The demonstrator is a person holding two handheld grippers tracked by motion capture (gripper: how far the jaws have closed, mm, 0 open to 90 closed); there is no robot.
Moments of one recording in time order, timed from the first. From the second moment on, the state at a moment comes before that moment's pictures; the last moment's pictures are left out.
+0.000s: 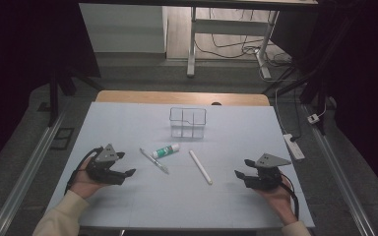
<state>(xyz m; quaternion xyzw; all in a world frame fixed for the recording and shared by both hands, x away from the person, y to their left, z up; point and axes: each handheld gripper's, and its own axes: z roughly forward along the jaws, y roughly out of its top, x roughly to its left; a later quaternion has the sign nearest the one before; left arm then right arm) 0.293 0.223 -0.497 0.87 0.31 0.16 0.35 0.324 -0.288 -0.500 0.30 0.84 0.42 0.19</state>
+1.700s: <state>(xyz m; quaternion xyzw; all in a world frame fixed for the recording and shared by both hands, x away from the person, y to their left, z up) 0.388 0.194 -0.480 0.95 0.11 0.12 0.26 0.323 -0.286 -0.507 0.30 0.85 0.40 0.18</state>
